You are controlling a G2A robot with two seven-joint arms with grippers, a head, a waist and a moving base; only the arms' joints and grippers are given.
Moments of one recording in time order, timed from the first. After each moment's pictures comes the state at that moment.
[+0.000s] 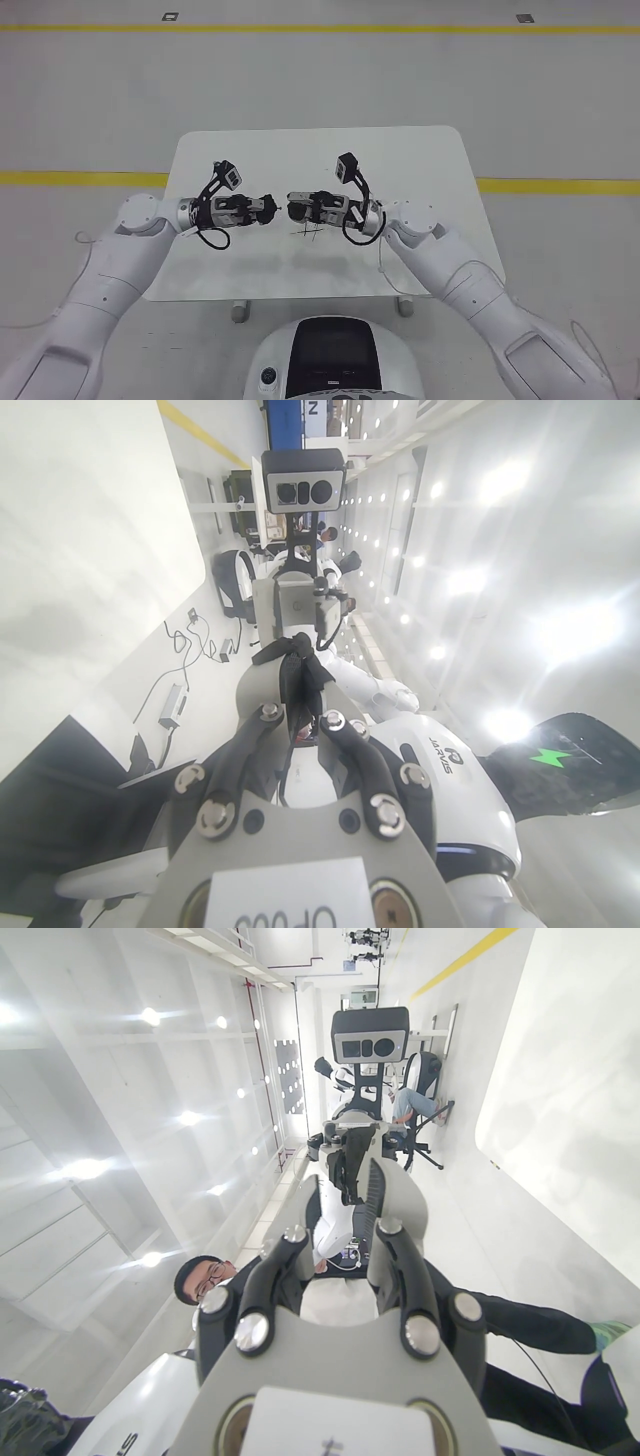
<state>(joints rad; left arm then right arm) 1.01 -0.94 -1.02 -1.15 -0.82 -0.23 -1.33 -0.99 -1.29 0.82 -1.24 0.61 -0.13 0.82</state>
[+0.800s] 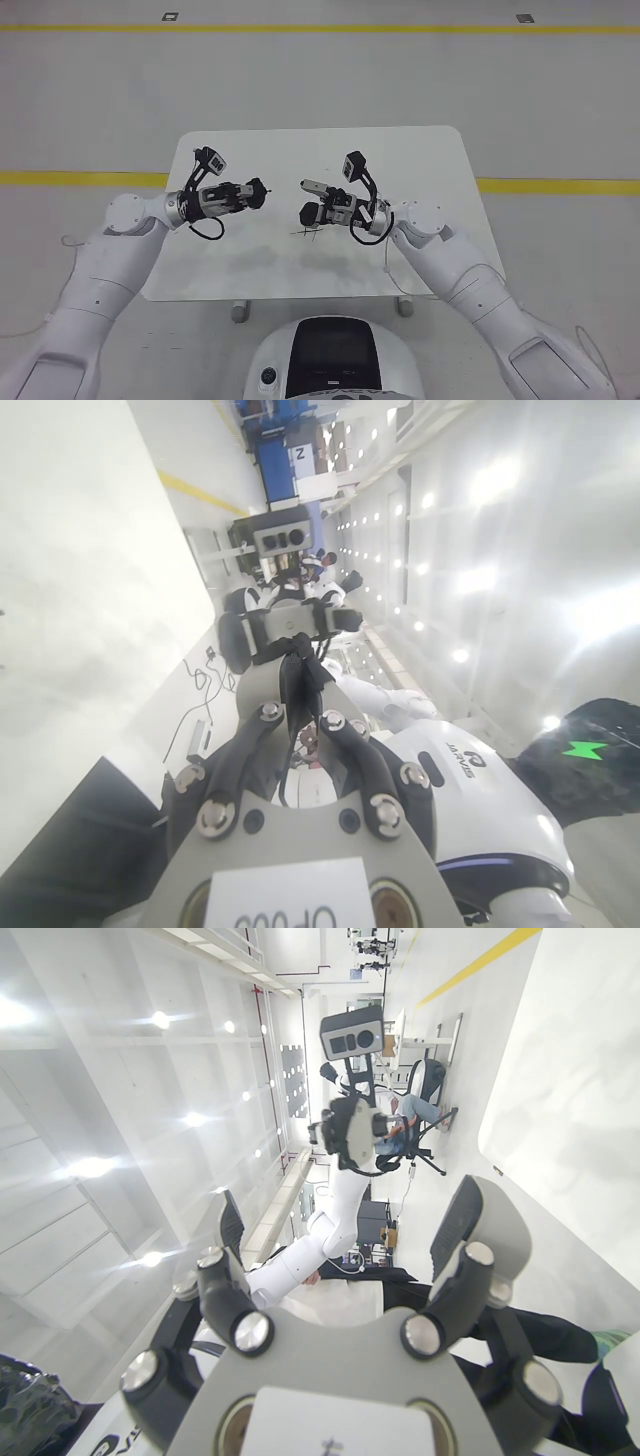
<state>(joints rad) 1.05 -0.94 -1.15 -1.20 -0.77 -0.34 -1.27 -1.02 -1.28 0.86 -1.27 0.60 -0.13 0.83</state>
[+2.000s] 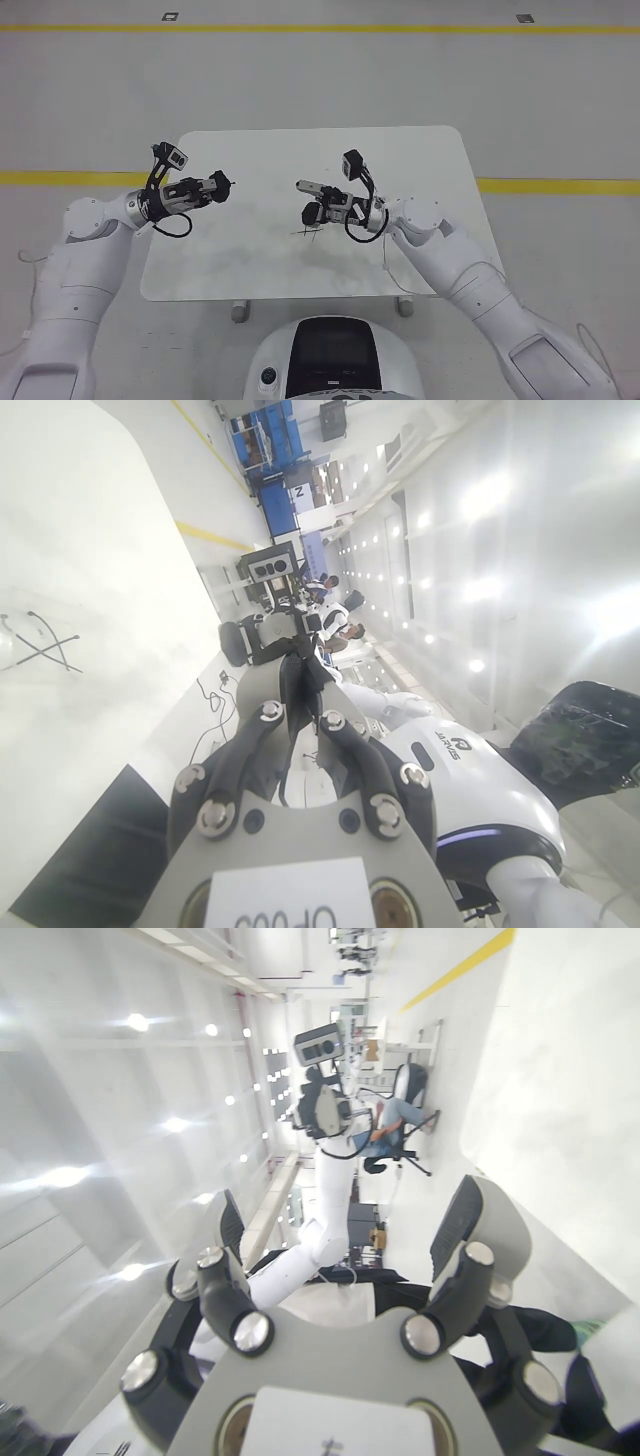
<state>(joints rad) 1.11 -0.95 -1.39 -1.14 -0.71 -0.34 -1.39 -0.97 -1.27 0.84 -1.29 0.45 0.04 0.77</state>
